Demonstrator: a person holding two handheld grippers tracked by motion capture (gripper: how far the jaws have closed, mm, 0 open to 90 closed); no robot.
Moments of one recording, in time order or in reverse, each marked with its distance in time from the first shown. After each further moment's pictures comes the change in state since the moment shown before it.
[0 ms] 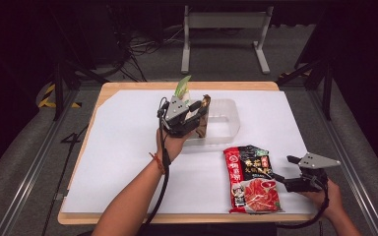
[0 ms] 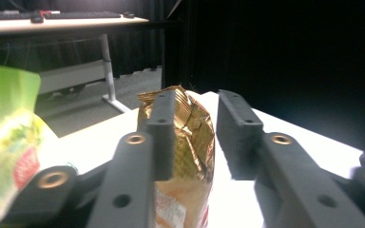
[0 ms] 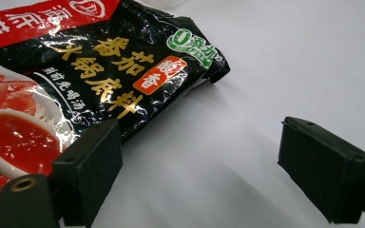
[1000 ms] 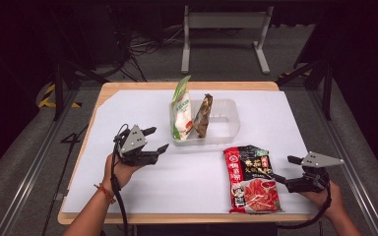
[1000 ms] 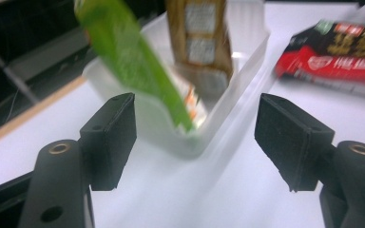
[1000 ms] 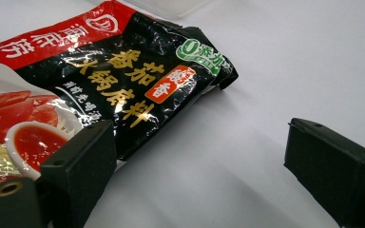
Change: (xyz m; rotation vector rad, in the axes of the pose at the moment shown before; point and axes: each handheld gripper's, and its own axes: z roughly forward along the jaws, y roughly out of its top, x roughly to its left) left arm 0.037 -0.059 -0.111 0.240 -0.015 0.222; right arm -0.003 0.000 -0.004 -0.027 0.055 0.054
